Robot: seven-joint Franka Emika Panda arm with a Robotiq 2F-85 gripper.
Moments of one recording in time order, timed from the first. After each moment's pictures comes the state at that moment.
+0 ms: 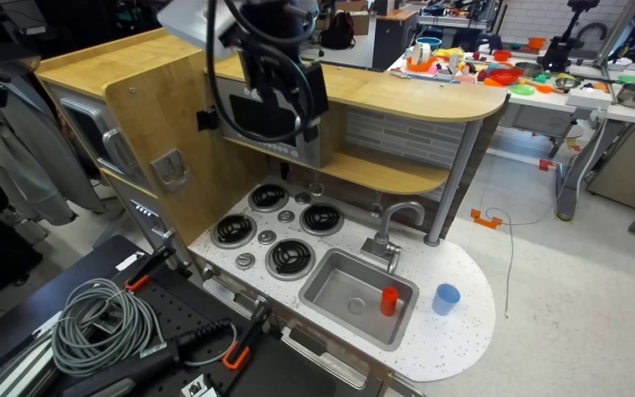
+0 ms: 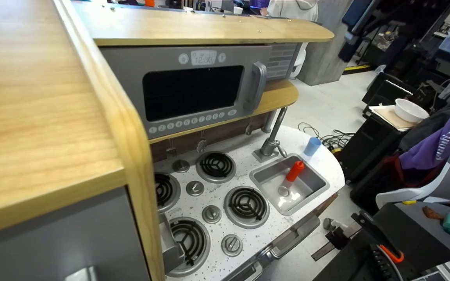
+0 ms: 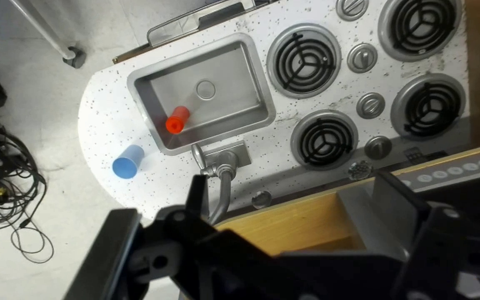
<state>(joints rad) -0.12 -0.09 -0.04 -2.27 -0.07 2.28 0.18</state>
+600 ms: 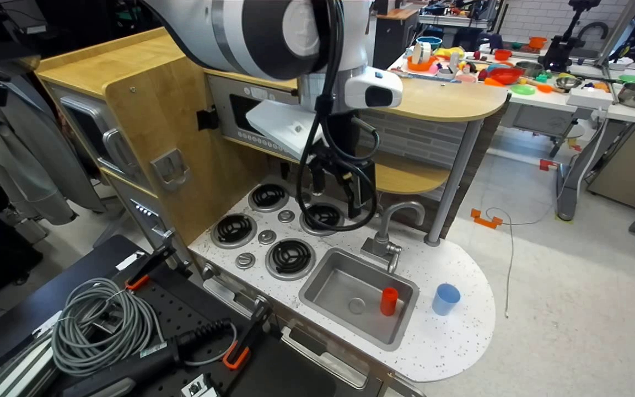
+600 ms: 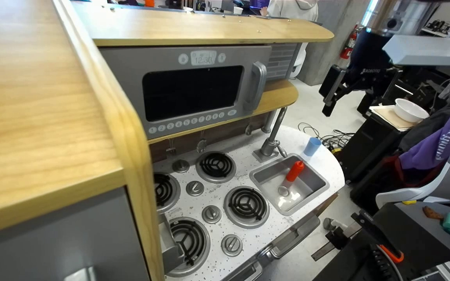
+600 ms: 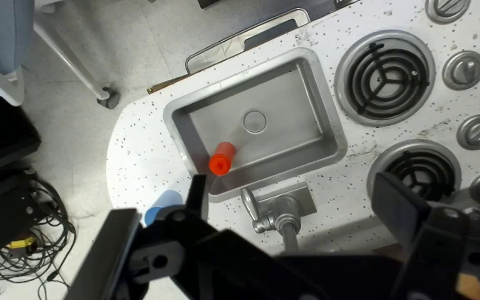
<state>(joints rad) -0.13 0.24 -0.14 -2.16 -0.12 2.35 0.17</state>
